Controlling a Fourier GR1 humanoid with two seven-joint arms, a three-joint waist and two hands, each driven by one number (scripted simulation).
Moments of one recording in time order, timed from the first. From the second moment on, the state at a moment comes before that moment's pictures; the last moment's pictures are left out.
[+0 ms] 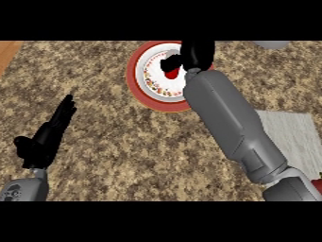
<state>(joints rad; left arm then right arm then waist) -0.11 0.20 0.06 -1.34 0.00 -0.10 -0.11 -1.13 0.00 0.15 -0.63 0.75 -0.55 0.54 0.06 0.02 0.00</state>
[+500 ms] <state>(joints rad) -0.10 0.18 0.04 -1.36 -0.03 -0.07 -0.10 -1.14 0.00 0.09 -0.54 0.51 -0.78 0.39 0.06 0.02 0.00</state>
